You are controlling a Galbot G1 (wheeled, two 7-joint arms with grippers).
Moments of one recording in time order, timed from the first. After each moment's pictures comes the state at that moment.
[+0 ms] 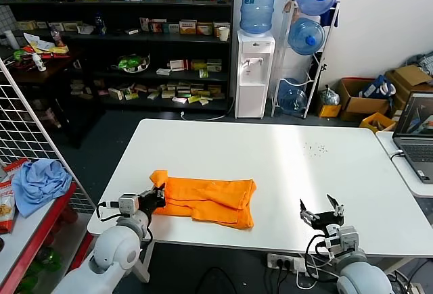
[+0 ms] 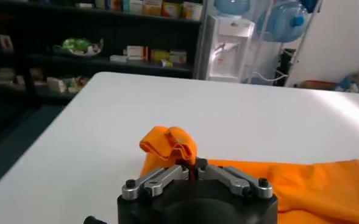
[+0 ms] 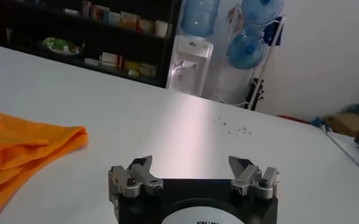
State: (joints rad) left arm 1.10 -1.05 -0.13 -1.86 -0.74 0.44 -0.40; right arm -1.43 1.05 0.46 1.91 0.31 -0.29 0.20
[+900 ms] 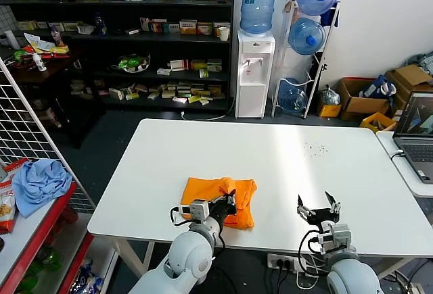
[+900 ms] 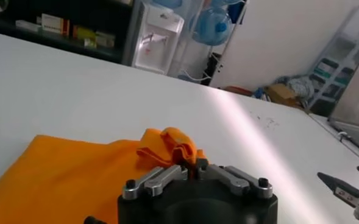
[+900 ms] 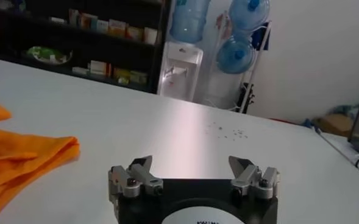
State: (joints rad) left arm 0.99 -1.35 0.12 -1.75 -0.70 0.40 -0.41; right arm -1.38 1.12 0.44 1.86 0.27 -0.28 0.21
